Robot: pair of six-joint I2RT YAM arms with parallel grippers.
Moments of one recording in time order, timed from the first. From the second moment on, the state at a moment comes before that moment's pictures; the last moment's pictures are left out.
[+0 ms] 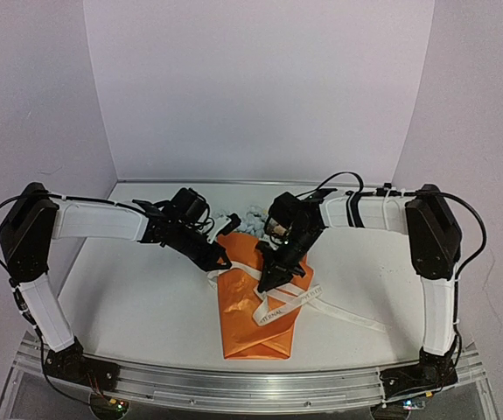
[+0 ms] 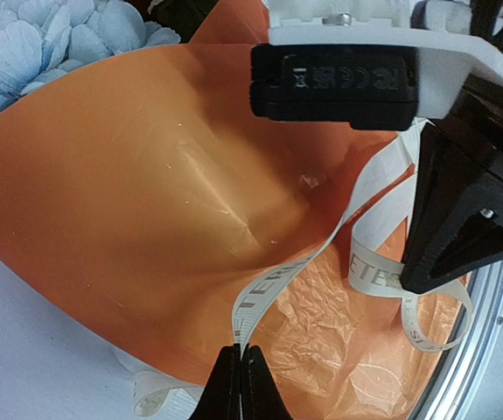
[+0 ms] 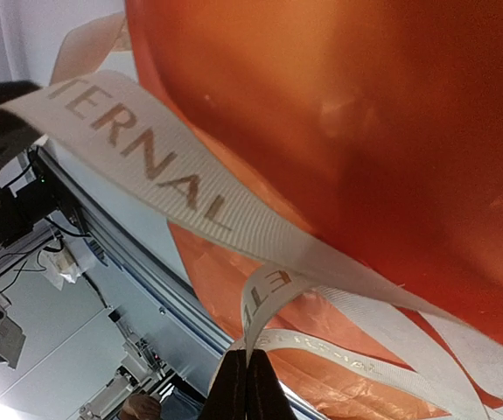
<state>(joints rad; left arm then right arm) -0.77 1.76 1.15 -0.30 0.39 -0.05 0.78 2.08 1.59 -0.88 -0.69 0.57</state>
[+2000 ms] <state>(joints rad) -0.78 1.81 1.20 -0.27 0.62 -0.11 0.85 1.91 1.49 -0.68 -0.29 0.53</state>
